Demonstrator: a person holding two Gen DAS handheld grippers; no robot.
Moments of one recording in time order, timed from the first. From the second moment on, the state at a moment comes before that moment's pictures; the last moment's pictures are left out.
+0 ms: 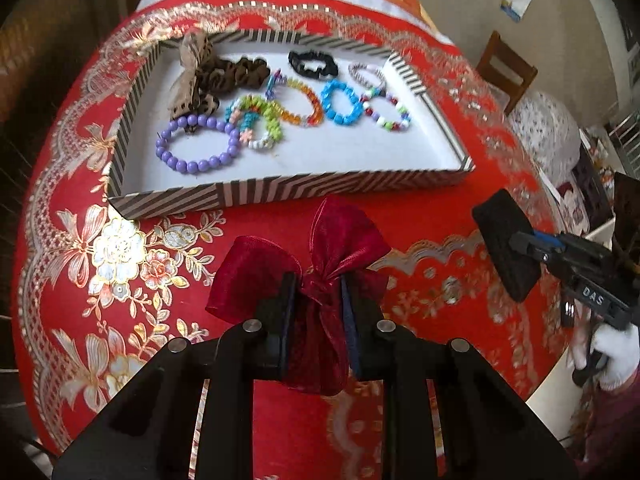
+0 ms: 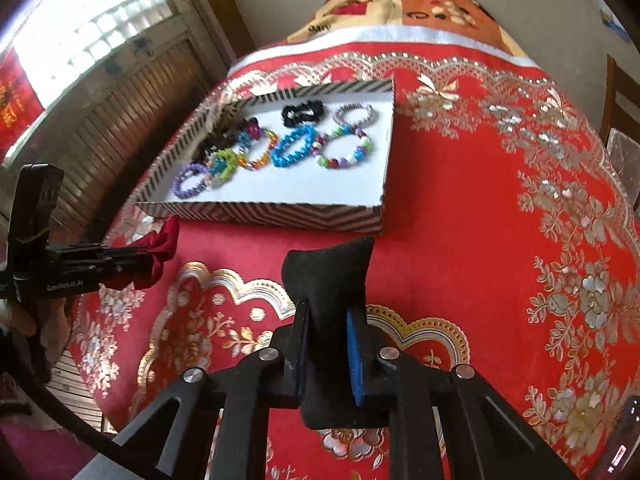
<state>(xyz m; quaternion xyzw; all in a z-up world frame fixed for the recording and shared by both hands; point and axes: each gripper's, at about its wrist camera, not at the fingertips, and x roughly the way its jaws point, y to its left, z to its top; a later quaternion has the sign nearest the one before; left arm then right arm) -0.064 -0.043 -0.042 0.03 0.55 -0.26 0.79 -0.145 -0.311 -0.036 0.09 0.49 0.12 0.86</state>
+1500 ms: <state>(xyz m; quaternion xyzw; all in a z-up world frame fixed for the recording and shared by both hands) -0.031 -0.074 0.026 0.07 0.45 -0.19 0.87 -0.102 -0.308 0.030 0.13 0.42 0.14 0.89</state>
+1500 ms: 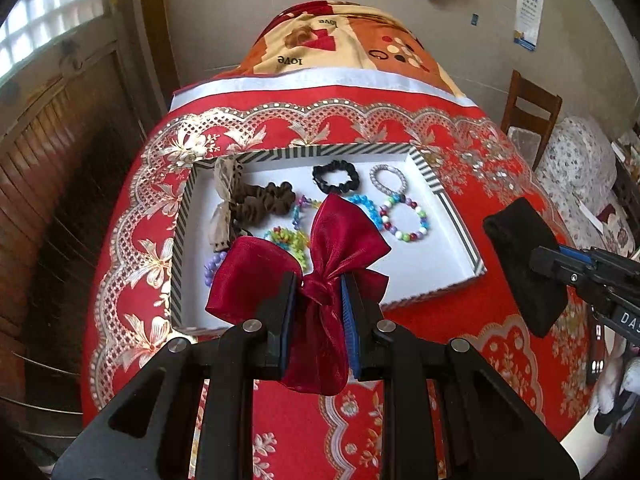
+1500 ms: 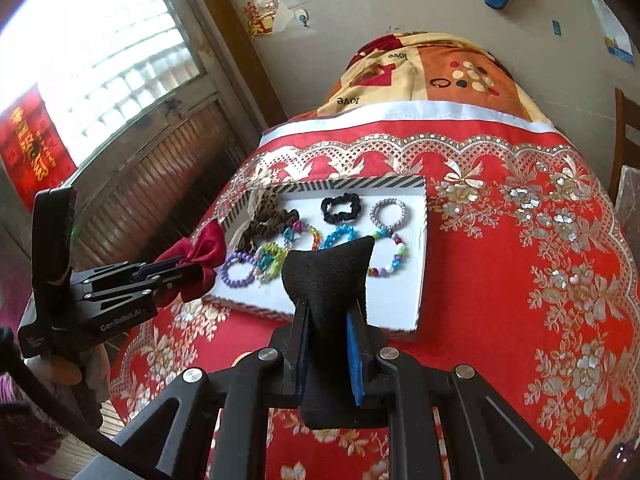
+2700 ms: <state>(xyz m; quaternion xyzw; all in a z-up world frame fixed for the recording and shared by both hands) 0.058 -0.102 -0.047 0.06 0.52 -0.19 0.83 0.015 -0.284 -0.048 0.16 0.49 0.11 0.85</state>
